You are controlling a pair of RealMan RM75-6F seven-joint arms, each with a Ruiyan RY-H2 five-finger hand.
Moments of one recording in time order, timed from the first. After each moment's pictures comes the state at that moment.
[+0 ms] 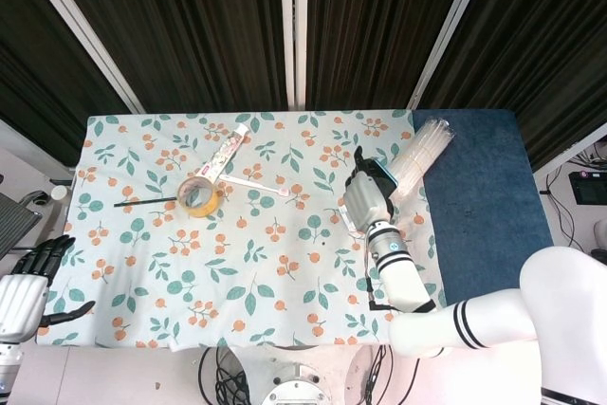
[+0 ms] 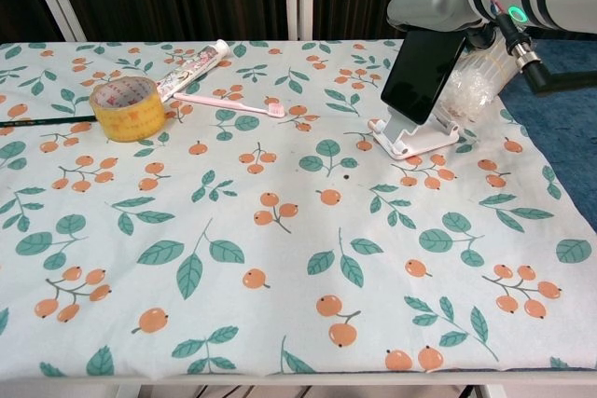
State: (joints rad) left arm -0.06 -1.16 0.02 -1.46 1.61 1.54 -0.11; right arm 1.37 -1.40 0.01 -1.91 -0.19 1.34 -1.76
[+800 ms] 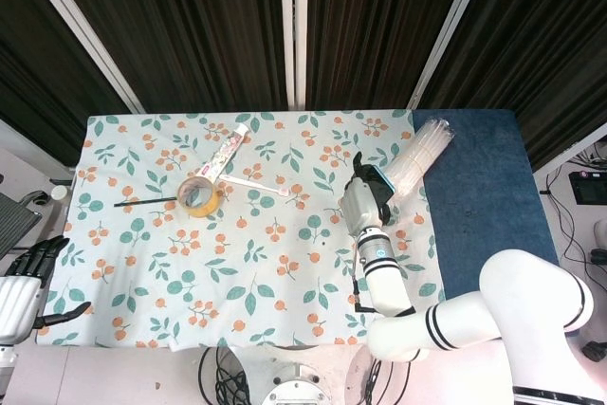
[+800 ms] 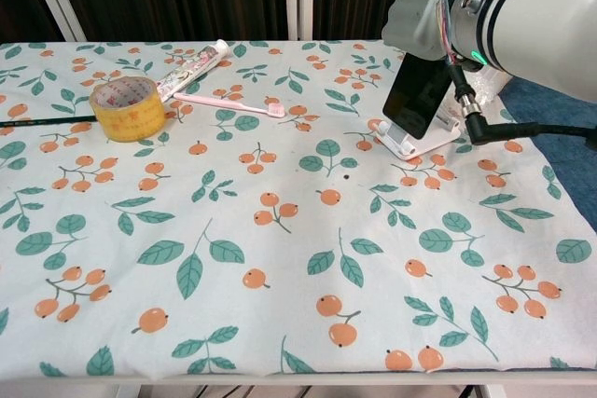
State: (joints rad) left arm -0.05 -1.16 0.03 -1.43 1.61 1.56 -0.17; right arm 1.40 -1.55 0.01 -1.81 -0.10 1.47 -1.81
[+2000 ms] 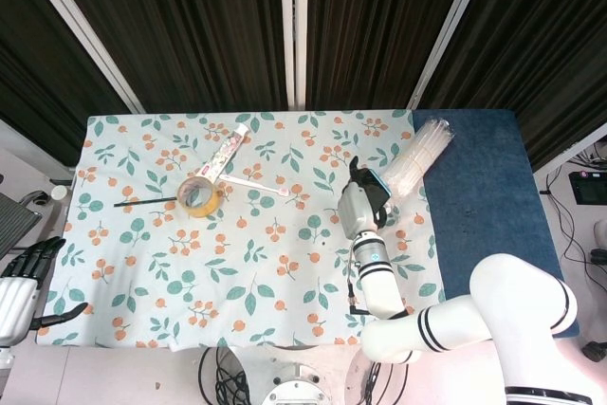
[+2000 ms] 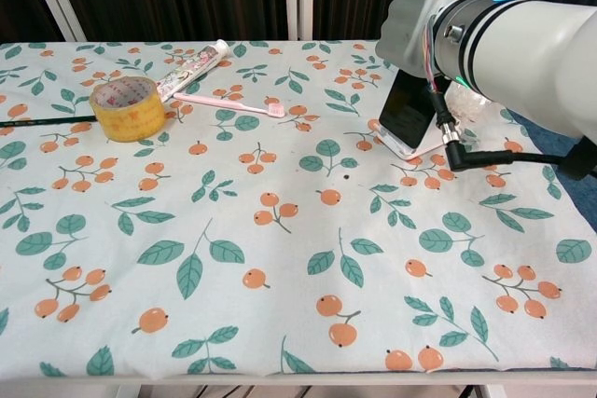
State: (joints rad) left arm -0.04 -1.16 0.02 -1.41 1.61 1.57 -0.18; right arm 1.36 -1.62 0.03 -1.76 -0.12 1.47 -1.86
